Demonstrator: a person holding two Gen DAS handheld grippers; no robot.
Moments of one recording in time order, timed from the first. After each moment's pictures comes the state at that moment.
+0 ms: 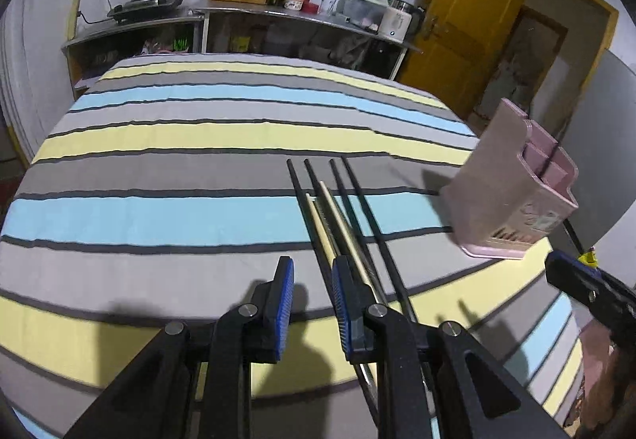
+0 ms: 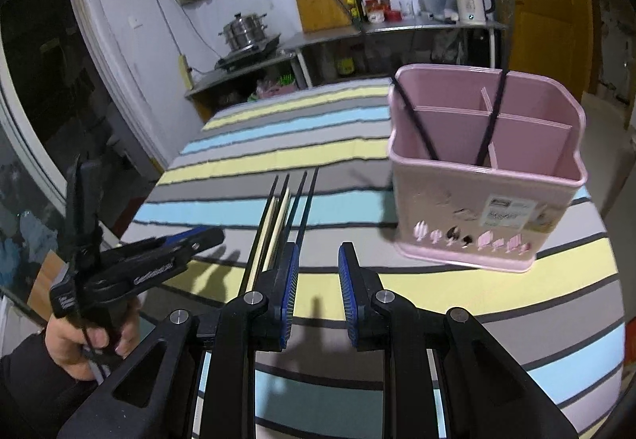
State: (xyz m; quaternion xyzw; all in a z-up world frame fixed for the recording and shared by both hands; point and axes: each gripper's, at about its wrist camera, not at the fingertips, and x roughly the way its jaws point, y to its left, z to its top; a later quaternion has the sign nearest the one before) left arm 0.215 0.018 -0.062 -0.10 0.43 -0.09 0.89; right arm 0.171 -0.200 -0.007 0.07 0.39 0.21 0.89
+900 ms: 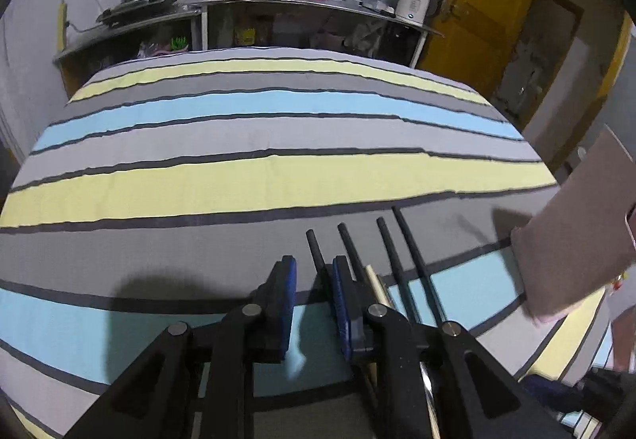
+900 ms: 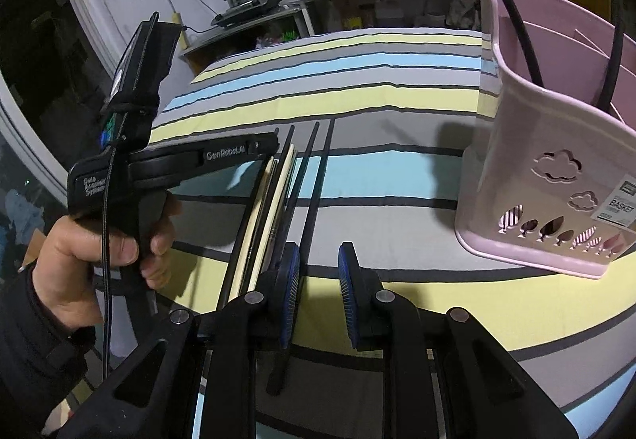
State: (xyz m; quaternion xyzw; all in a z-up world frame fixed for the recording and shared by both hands) left arm 0.316 0.014 -0.092 -0.06 0.45 -0.07 0.89; right arm 0.211 -0.152 -0.067 0.04 0.45 0.21 0.87
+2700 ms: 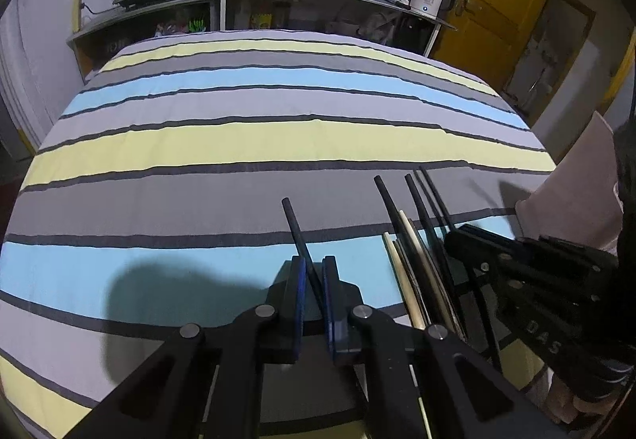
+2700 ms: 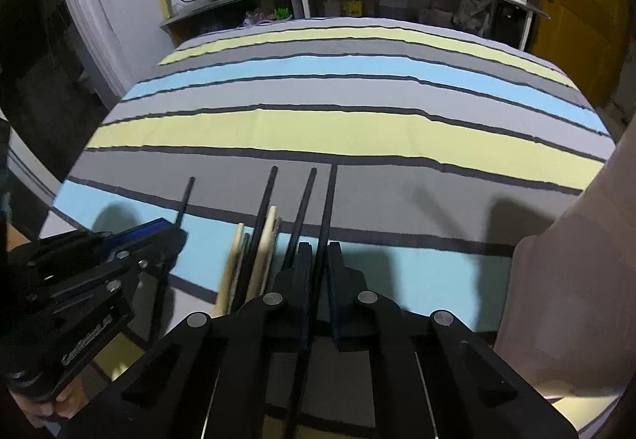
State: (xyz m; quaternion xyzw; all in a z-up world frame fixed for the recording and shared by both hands) left arm 0.282 0.042 -0.089 -0.08 0.48 -0.05 0.87; right arm 0.296 -0.102 -0.085 -0.02 0.48 0.19 0.86
